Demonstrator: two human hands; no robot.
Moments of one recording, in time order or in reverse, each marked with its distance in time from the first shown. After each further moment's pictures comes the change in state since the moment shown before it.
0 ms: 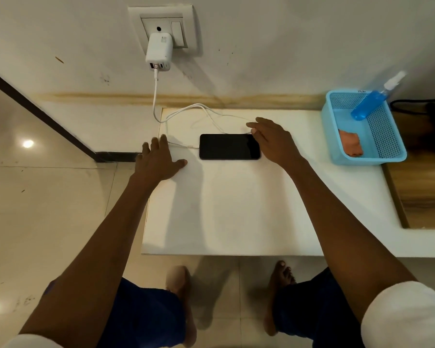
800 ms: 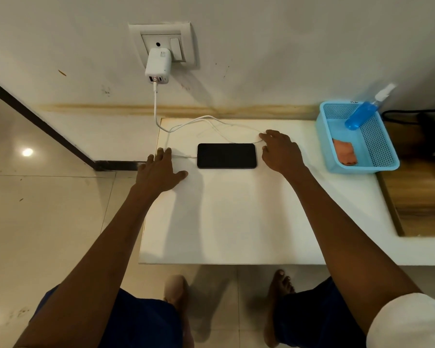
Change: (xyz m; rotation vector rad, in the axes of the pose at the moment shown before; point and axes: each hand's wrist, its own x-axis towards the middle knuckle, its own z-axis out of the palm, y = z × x) left_hand -0.005 0.004 0.003 0.072 -0.014 0.068; right_hand -0.002 0.015 -0.007 -0.253 -0.077 0.125
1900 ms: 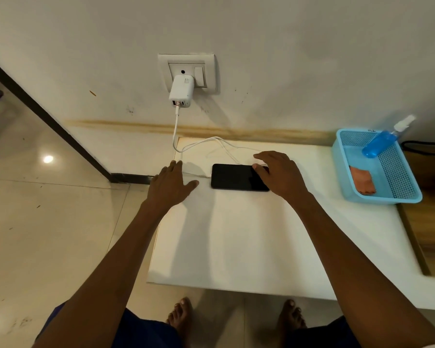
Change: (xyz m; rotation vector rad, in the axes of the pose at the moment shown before) left_hand 0.000 -0.003 -0.012 -0.184 0.110 0.001; right_hand -0.001 -0.032 -0.003 0.197 0.143 -0.210
